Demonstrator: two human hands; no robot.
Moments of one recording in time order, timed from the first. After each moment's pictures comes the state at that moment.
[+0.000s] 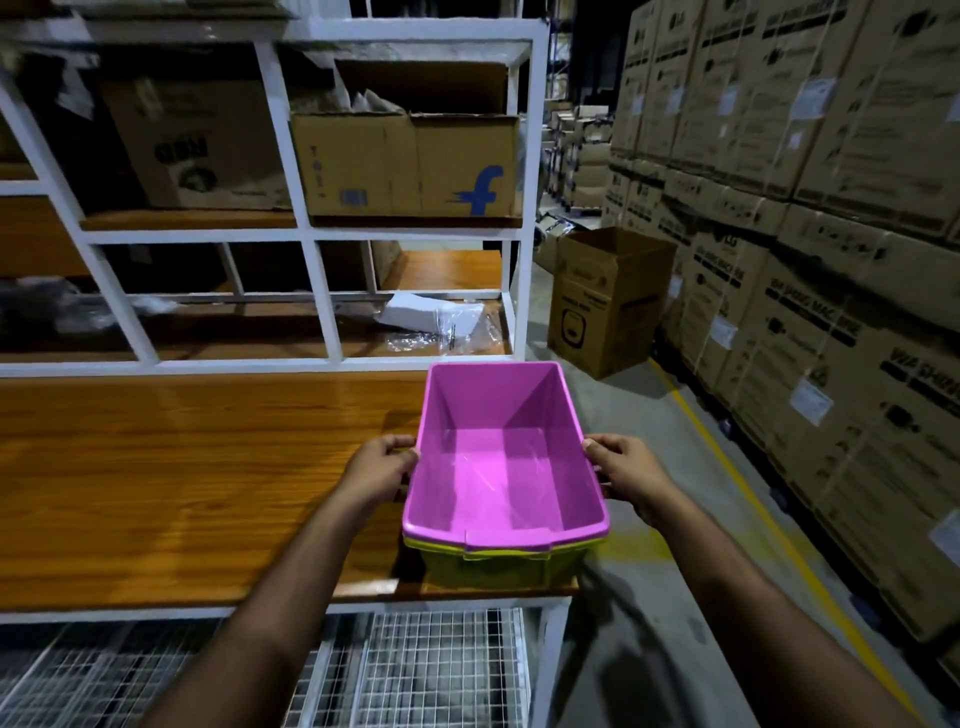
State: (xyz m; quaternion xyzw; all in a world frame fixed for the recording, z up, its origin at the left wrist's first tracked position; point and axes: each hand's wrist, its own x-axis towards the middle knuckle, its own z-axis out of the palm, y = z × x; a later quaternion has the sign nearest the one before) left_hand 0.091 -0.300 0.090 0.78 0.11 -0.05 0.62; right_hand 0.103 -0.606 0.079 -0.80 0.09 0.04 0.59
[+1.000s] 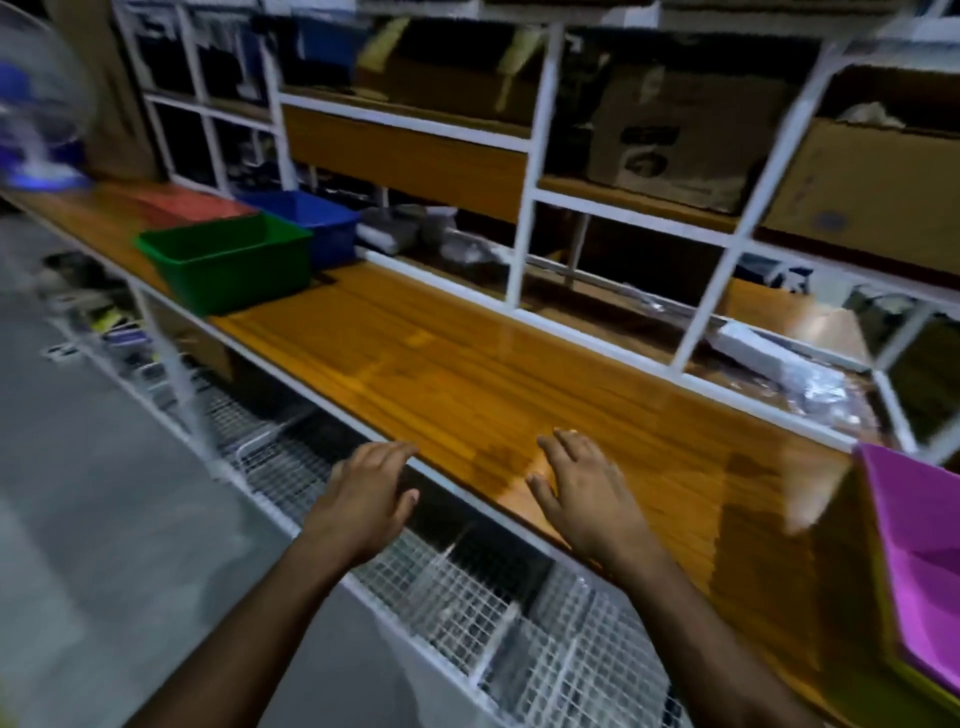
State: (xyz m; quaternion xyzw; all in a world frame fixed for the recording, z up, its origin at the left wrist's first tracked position) left_hand -0.151 0.122 0.033 0.96 0.20 0.11 0.15; right_hand 0.001 -0.108 0.084 -0.91 -0.41 -0.03 0.08
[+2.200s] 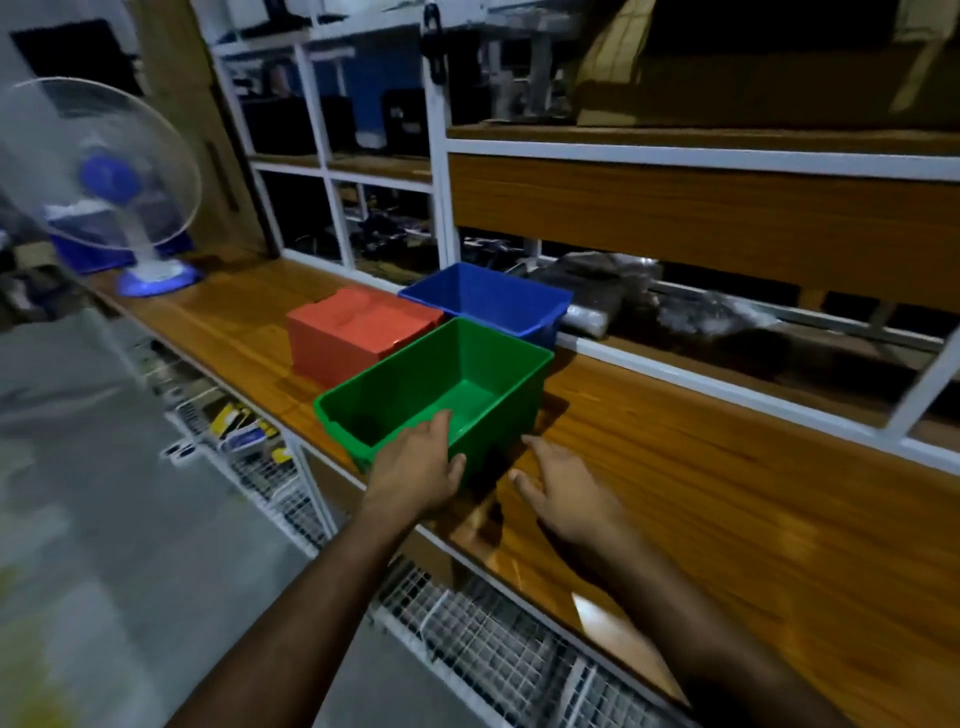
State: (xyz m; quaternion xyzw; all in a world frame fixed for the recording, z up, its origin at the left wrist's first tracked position) left_hand -0.009 0.819 0.071 0.96 0.26 0.10 0.07; right_hand 0.093 0.638 0.065 -0.88 -0.41 0.10 0.24
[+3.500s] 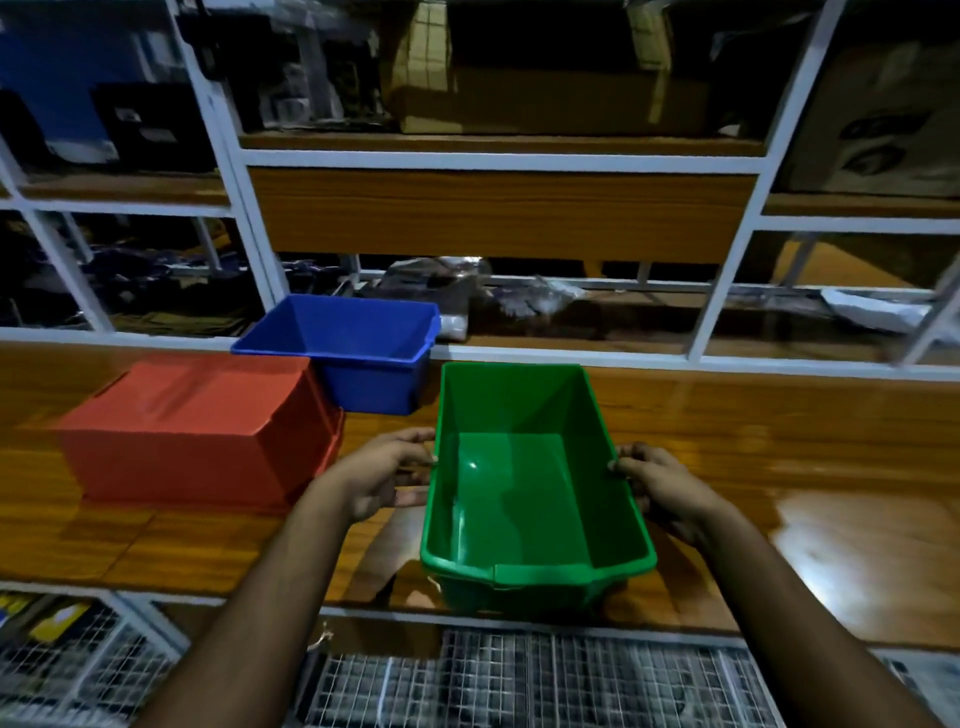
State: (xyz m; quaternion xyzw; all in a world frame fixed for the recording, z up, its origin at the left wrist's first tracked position) left_hand 0.074 0.906 0.095 0.67 0.11 -0.21 0.70; right_hand 0.097 0.577 0.073 -0.72 0.05 0.17 0.68
